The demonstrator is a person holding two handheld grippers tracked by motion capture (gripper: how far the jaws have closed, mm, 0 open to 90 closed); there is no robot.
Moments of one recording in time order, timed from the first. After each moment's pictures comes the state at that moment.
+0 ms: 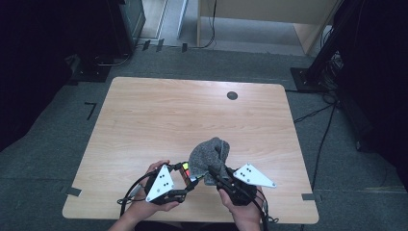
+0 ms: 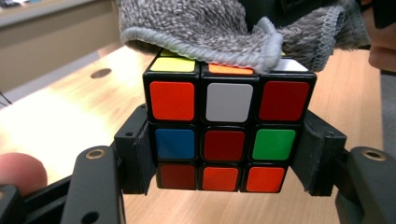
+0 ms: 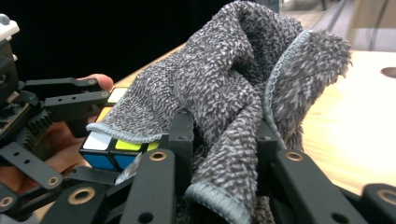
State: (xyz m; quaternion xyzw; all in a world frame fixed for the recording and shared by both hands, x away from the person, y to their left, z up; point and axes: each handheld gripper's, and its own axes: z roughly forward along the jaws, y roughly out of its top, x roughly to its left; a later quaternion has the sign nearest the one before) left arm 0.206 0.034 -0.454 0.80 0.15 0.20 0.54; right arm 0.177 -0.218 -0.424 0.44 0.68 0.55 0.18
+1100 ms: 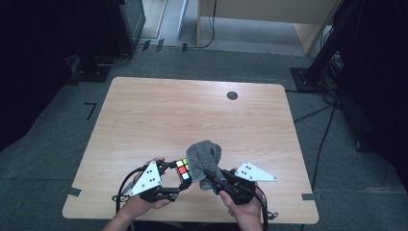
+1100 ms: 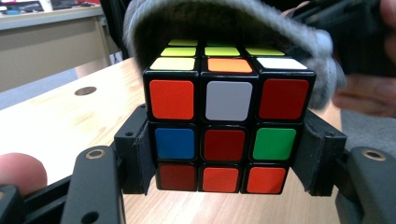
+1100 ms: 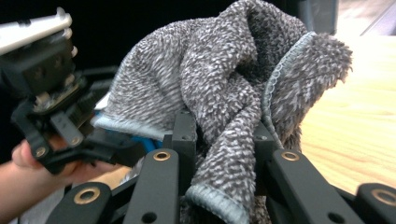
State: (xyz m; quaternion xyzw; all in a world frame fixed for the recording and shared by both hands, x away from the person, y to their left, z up) left arm 0.214 0.054 -0.446 0.77 0.15 0.15 0.60; right arm 0.183 -0.220 -0.430 0.40 0.69 0.60 0.10
